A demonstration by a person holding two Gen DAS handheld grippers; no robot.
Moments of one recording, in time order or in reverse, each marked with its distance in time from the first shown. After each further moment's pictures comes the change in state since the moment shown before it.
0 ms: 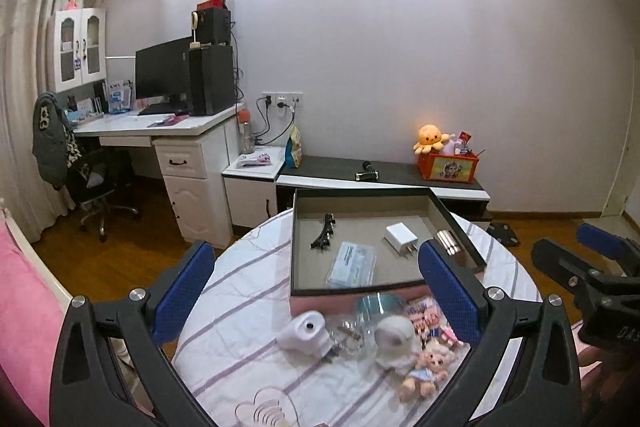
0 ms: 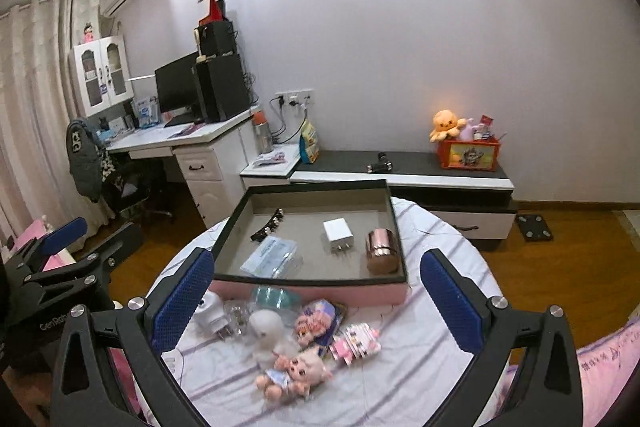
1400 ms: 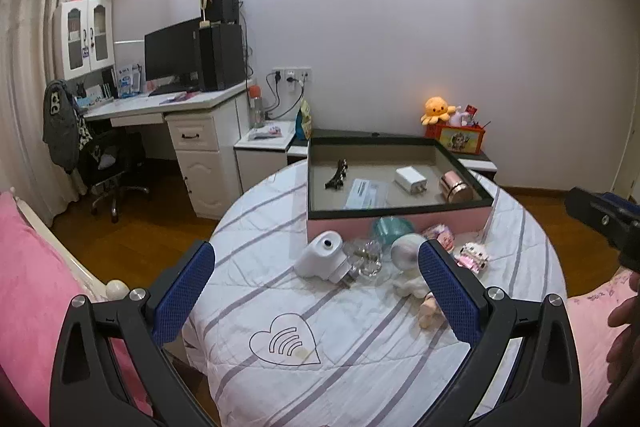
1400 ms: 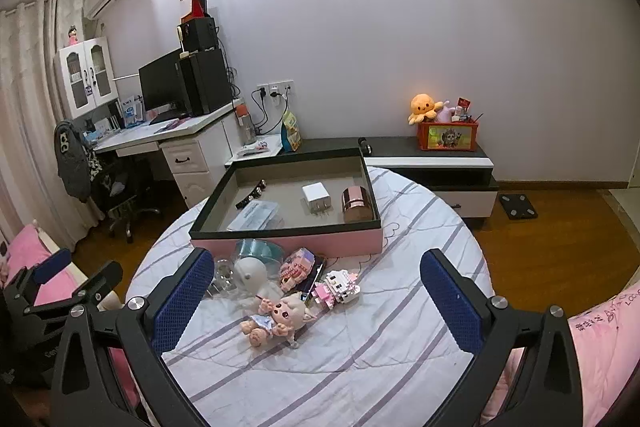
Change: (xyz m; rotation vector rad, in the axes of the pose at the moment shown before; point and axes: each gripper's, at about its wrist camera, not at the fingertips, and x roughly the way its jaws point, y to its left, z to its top) left arm -0.018 0.006 -0.073 0.011 0.077 0.041; right arm -0.030 -0.009 -0.049 0.037 0.027 -0.049
